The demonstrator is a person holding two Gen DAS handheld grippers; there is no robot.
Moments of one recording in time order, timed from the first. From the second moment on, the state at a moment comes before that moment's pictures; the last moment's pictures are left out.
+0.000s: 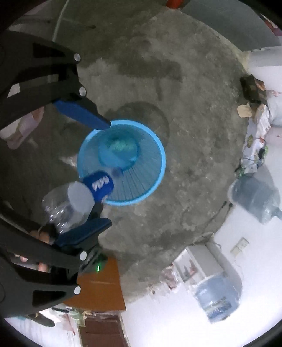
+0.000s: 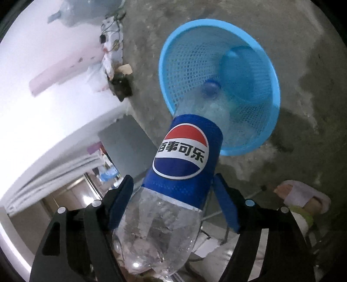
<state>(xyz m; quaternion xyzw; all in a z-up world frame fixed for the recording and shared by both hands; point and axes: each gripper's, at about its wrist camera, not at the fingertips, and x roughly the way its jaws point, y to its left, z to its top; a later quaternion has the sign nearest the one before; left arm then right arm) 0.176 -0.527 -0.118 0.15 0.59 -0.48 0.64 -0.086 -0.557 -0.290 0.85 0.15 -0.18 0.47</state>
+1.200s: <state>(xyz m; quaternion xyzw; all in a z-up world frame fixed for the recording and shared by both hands) 0.174 -0.310 0.002 0.05 0.44 -0.55 0.70 -0.046 -0.546 -0.121 0.58 0.28 -0.30 0.70</state>
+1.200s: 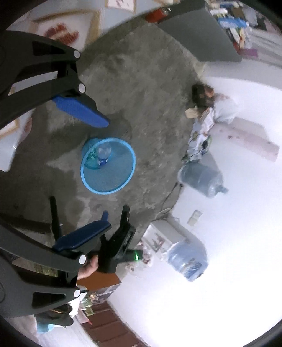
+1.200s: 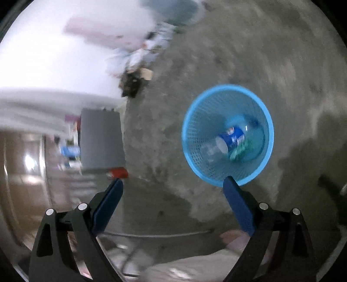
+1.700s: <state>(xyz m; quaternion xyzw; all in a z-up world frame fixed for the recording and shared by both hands) 0.209 -0.067 0.082 -0.03 0.36 -0.41 0.84 0.022 -0.393 0.030 0.09 0.33 -0.39 0.86</state>
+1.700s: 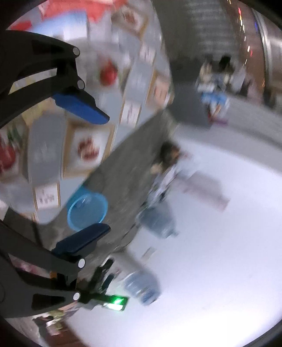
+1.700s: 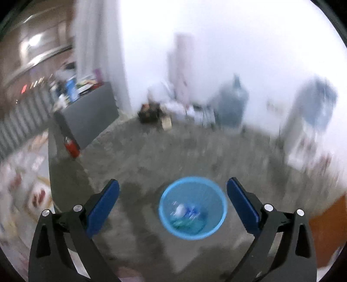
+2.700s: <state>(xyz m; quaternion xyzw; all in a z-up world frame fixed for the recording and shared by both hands) 0.148 0.086 0.019 0.00 0.31 -0.26 0.91 0.113 -0.204 -0.013 0.21 0.35 0.03 0.91</state>
